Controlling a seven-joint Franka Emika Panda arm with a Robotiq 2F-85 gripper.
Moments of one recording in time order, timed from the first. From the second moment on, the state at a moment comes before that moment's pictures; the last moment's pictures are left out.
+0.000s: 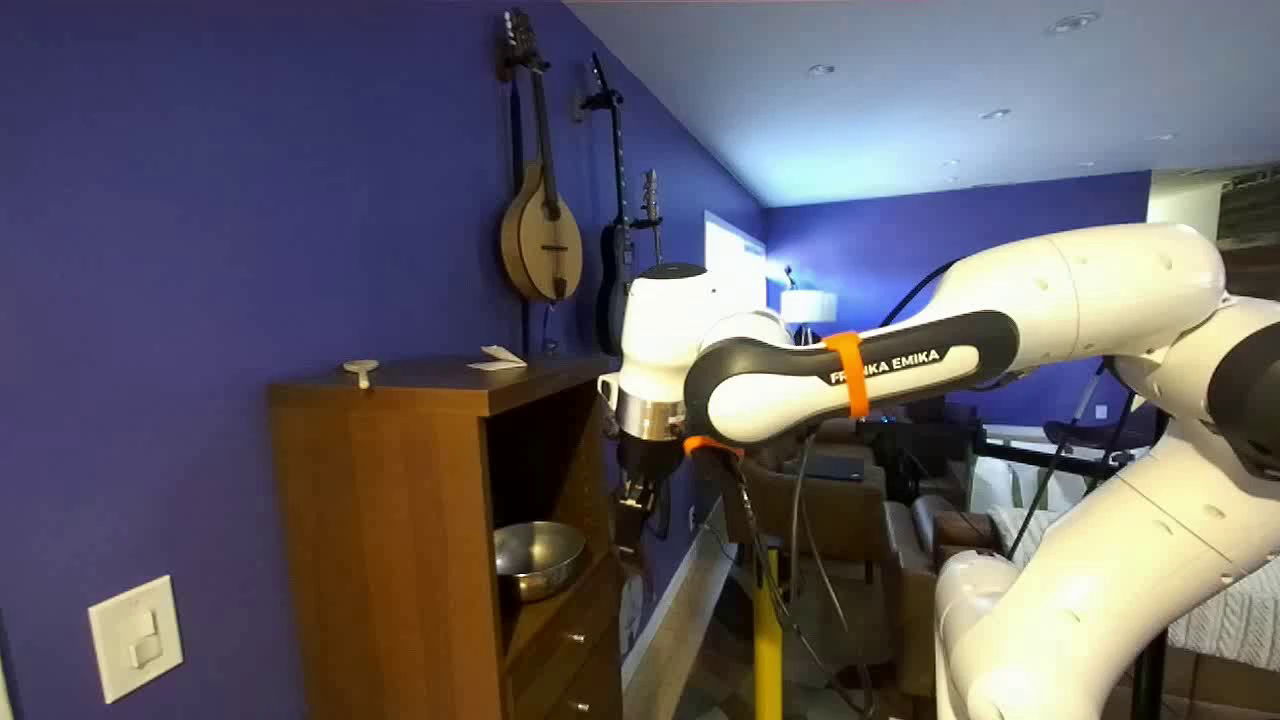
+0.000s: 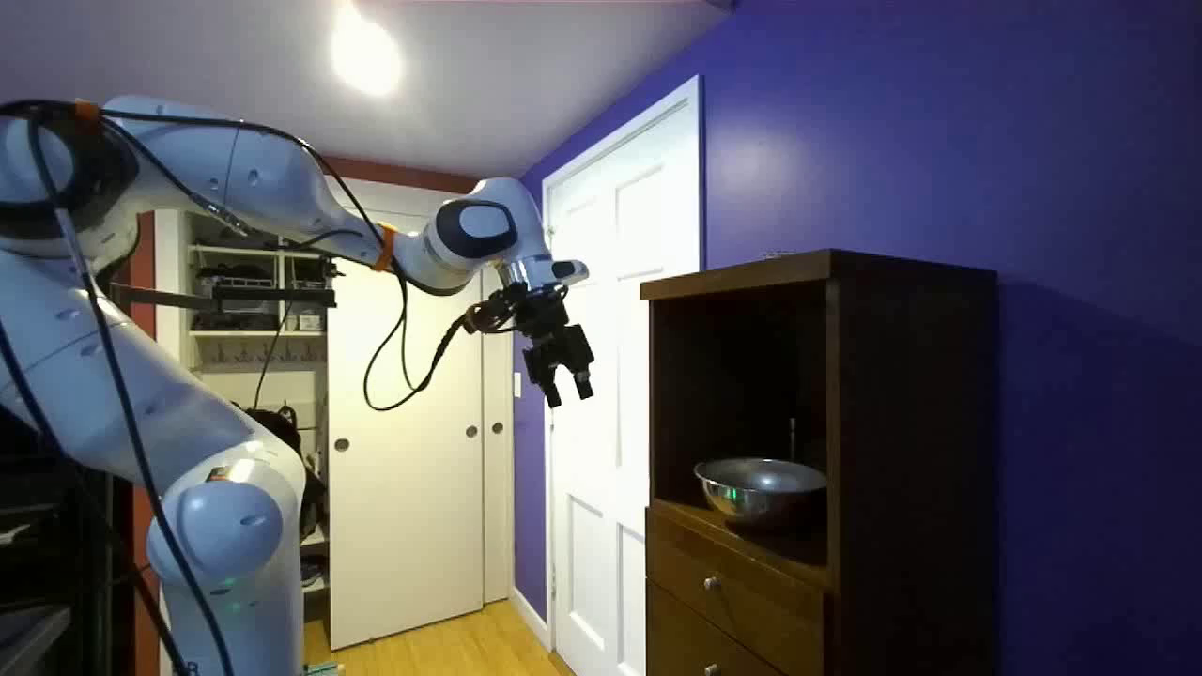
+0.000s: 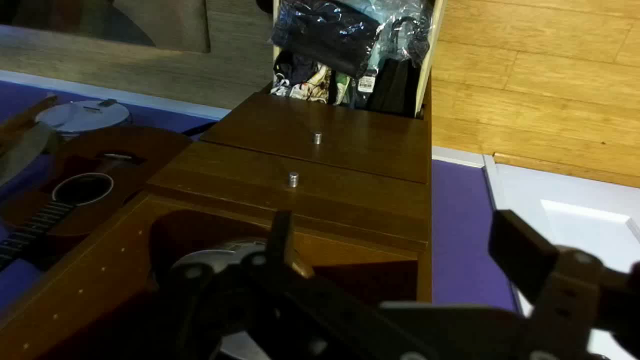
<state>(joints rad) 0.02 -0.71 0.19 -2.44 -0.15 1.96 0.07</state>
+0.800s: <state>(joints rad) 0.02 -0.71 0.18 -2.44 -0.15 1.96 0.07</state>
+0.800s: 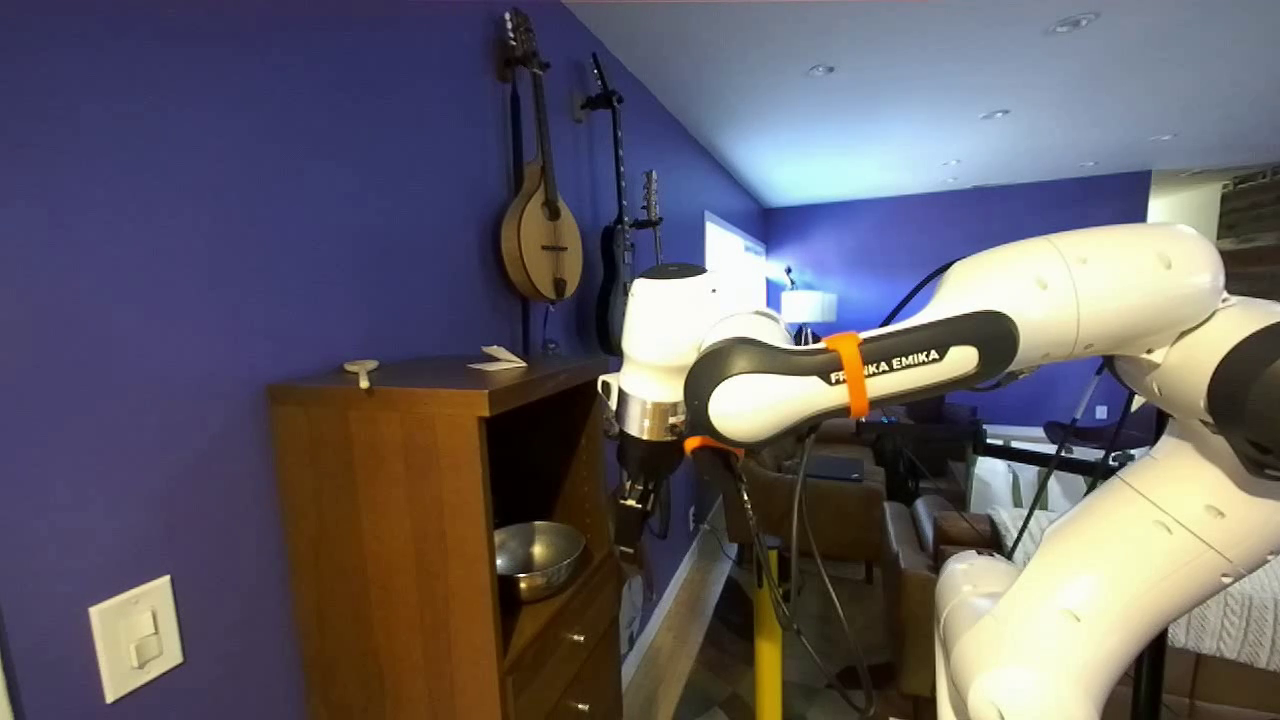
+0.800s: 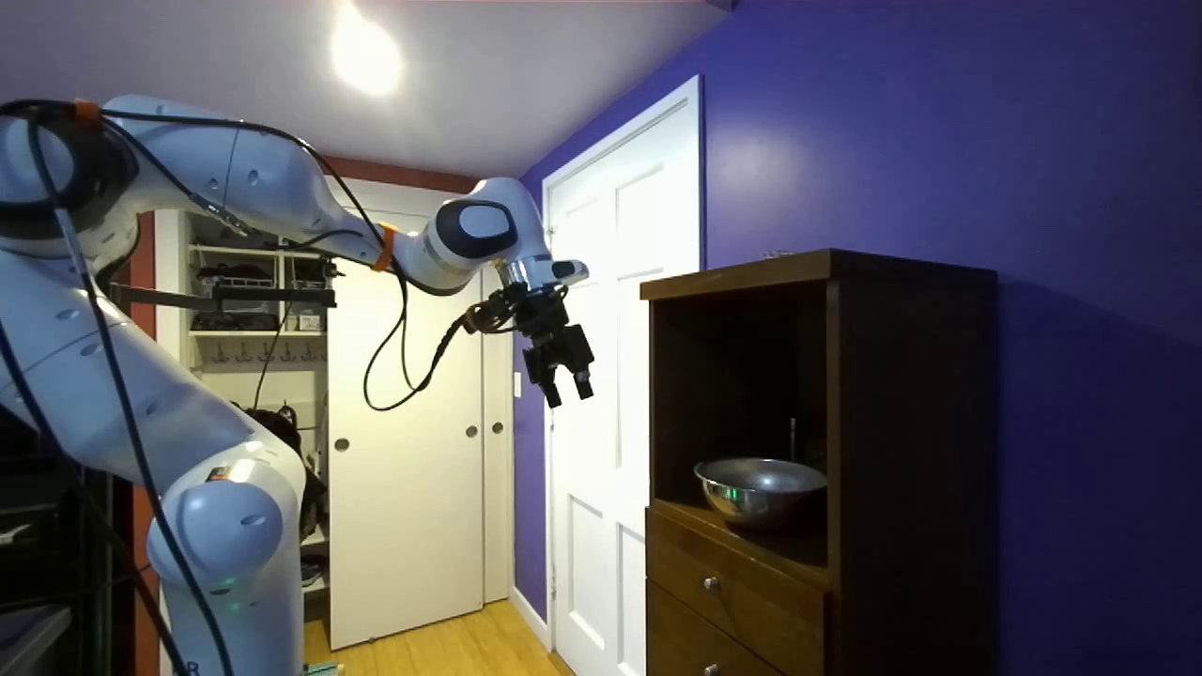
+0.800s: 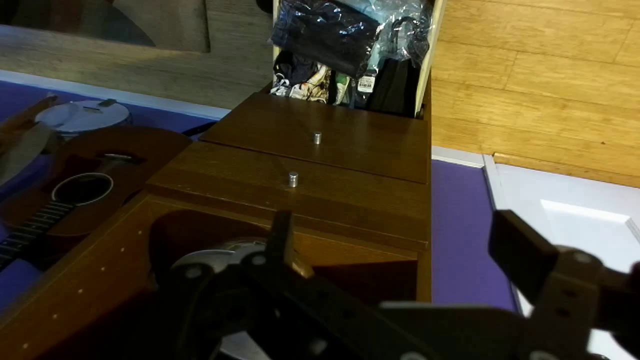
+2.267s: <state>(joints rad) -0.10 -0.40 -0.12 -2.77 -0.15 2.32 -0.01</state>
